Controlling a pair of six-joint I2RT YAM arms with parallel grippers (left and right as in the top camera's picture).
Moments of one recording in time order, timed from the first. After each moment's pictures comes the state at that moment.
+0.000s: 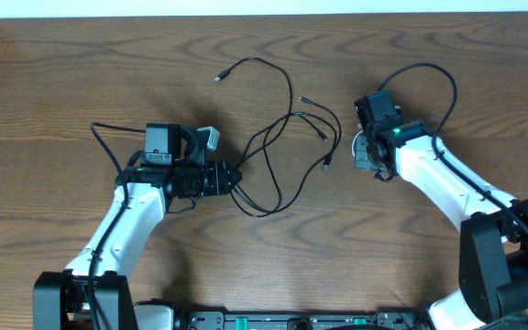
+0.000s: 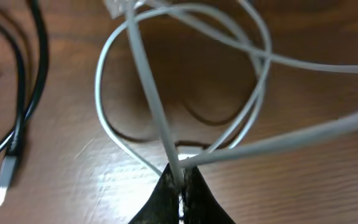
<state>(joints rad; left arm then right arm) -0.07 1.44 0.77 -0.47 0.59 -0.15 0.33 1.73 1.09 -0.63 0.26 0.43</state>
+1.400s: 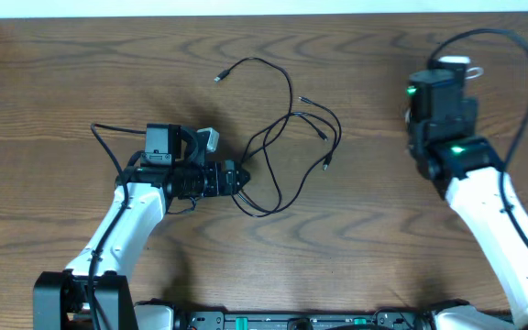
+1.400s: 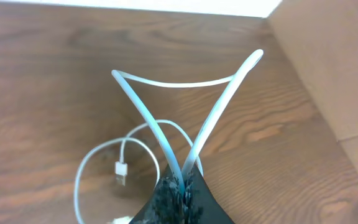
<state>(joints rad) -0.07 1.44 0.77 -0.49 0.59 -0.16 0.21 1.38 1.08 -0.43 0.65 0.12</state>
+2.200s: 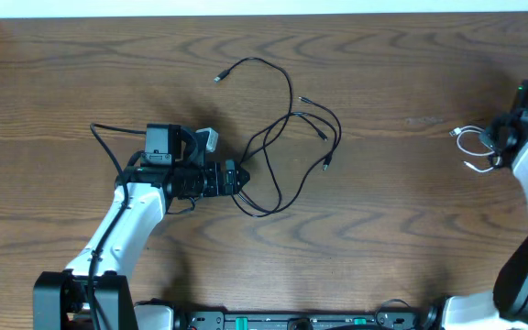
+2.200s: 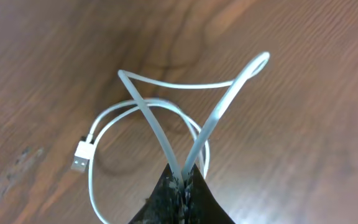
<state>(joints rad) -0.07 1.44 0.77 -0.49 0.57 -0.16 -0.35 1.67 1.08 -0.44 0.22 0.43</state>
